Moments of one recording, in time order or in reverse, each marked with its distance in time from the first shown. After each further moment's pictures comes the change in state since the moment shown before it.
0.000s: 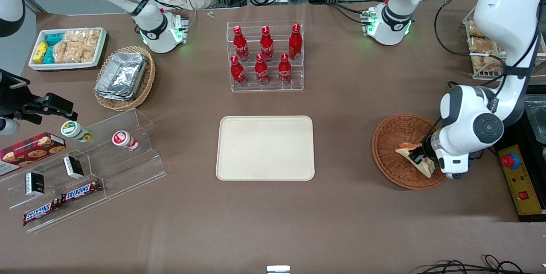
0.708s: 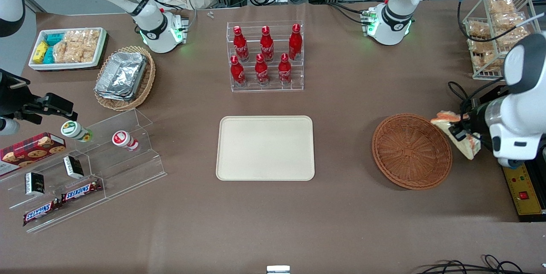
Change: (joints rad) arm -0.002 -0.143 -0.086 0.480 -0.009 -0.728 0.202
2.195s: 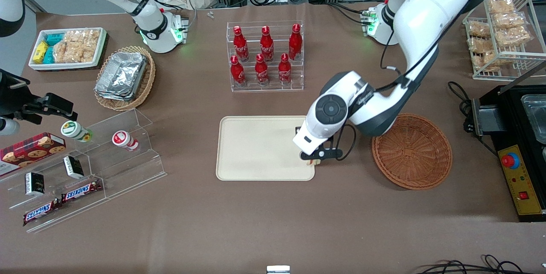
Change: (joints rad) arm -0.379 0.443 -0.239 -0.082 0.184 0.518 -0.098
